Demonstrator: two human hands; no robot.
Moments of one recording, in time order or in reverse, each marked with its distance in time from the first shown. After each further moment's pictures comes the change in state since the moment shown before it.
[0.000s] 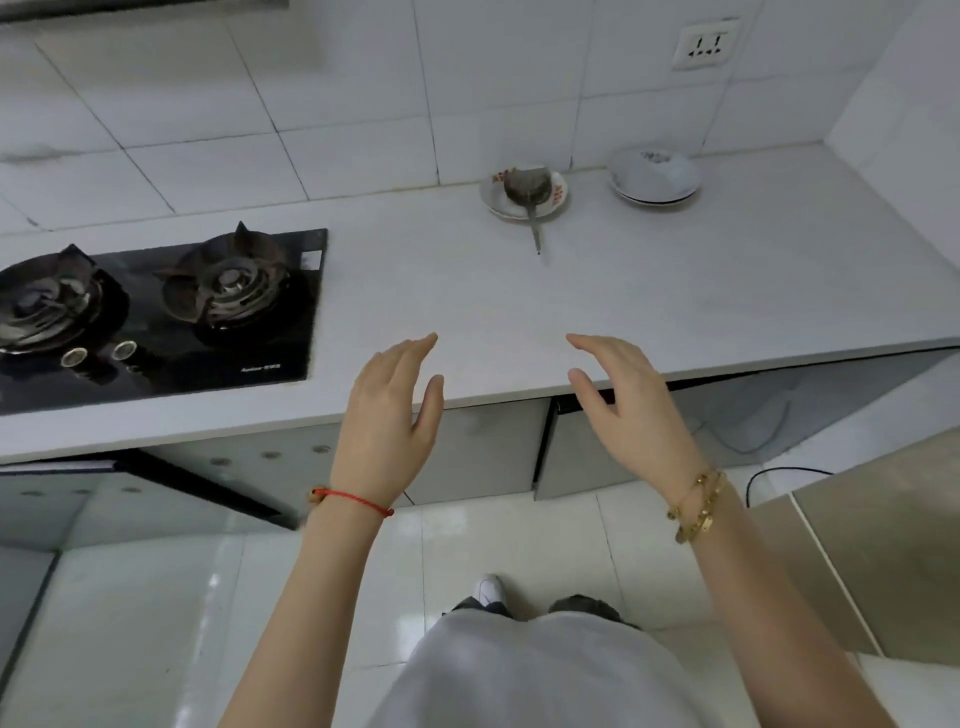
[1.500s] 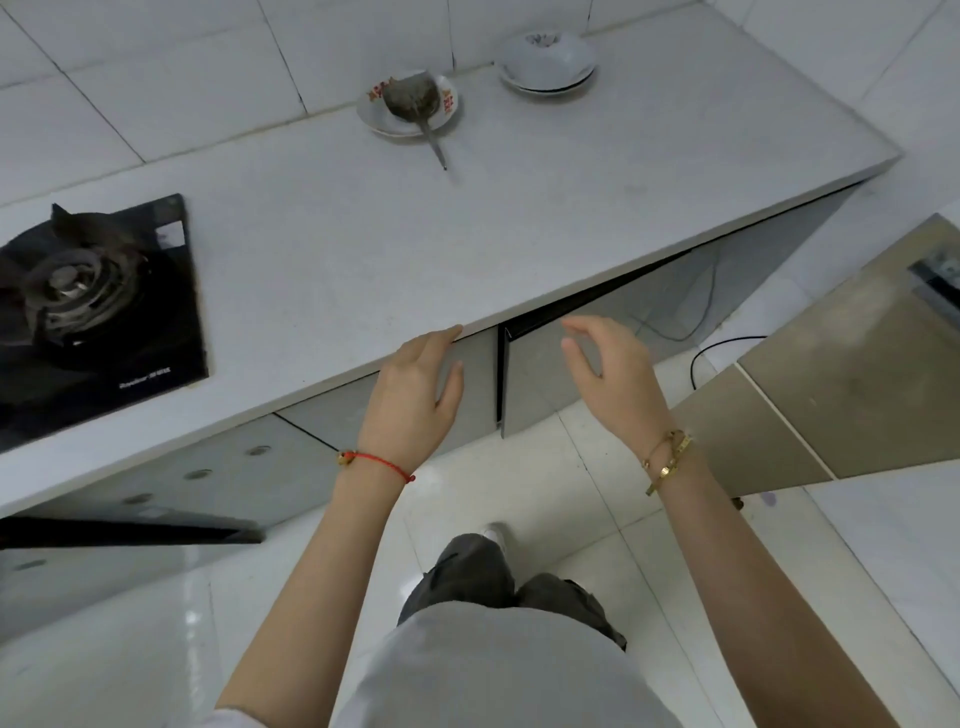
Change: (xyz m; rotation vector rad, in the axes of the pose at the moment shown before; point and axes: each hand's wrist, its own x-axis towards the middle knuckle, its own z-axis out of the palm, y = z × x) left_hand -0.005 -0.037 0.109 -0.087 -0.280 0.245; right_hand -0.055 0.076 0.074 -0.025 0.218 0.287
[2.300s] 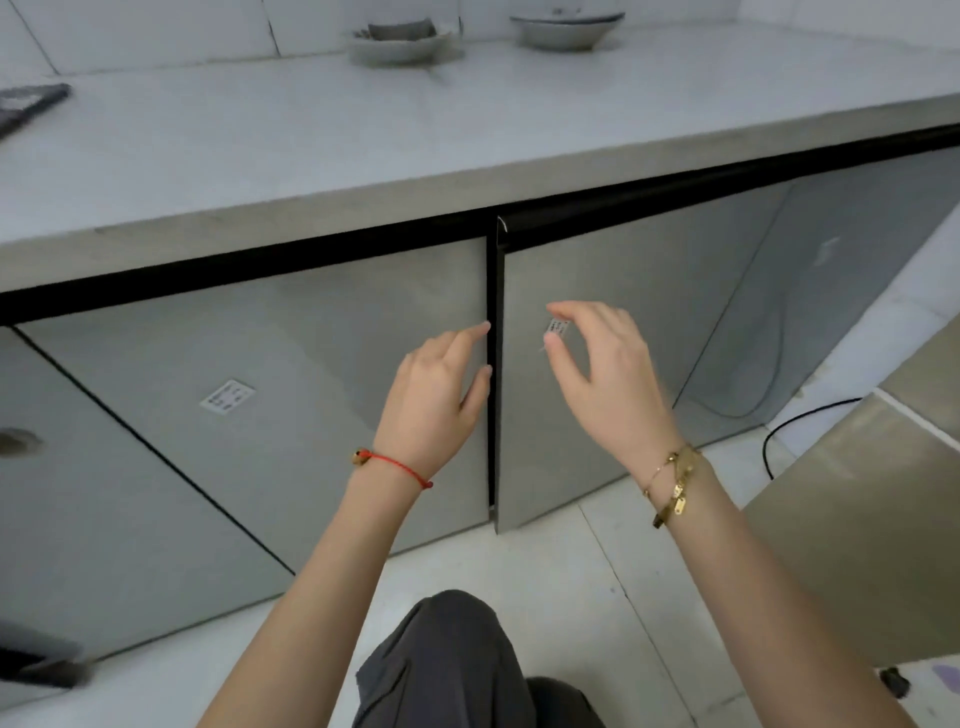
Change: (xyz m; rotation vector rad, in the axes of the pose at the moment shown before) left_hand 0.024 -0.168 0.318 0.146 0.250 0.199; right_hand 0.022 0.227 0.215 -0.107 0.255 -0.343
